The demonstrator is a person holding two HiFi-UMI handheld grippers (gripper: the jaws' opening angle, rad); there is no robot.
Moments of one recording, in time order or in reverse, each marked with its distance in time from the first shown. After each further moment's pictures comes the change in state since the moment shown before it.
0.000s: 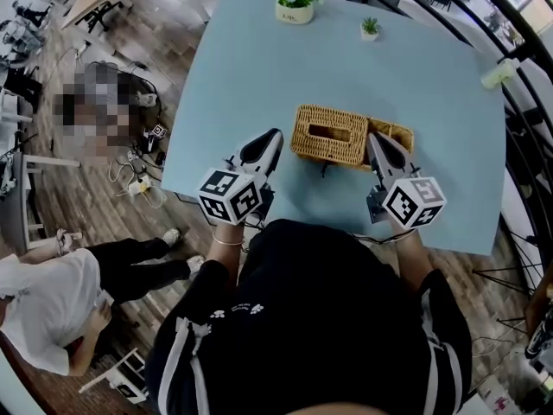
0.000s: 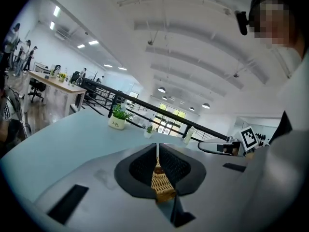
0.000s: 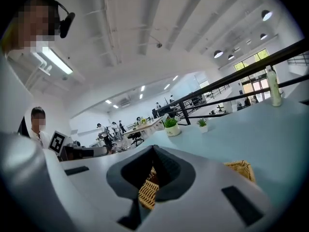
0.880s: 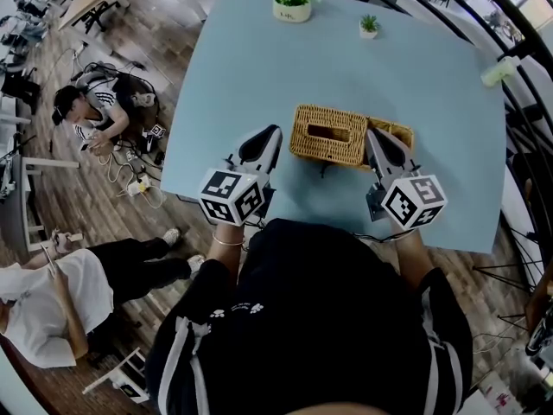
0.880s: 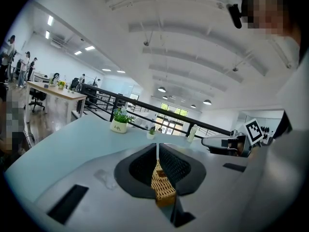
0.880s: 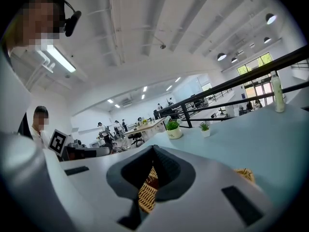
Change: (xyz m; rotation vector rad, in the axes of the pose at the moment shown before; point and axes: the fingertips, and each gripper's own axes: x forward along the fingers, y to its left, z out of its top) left arm 0.004 0.002 0.008 0.072 -0.005 0.038; right arm 0.004 0.009 0.011 -0.040 -0.012 0.008
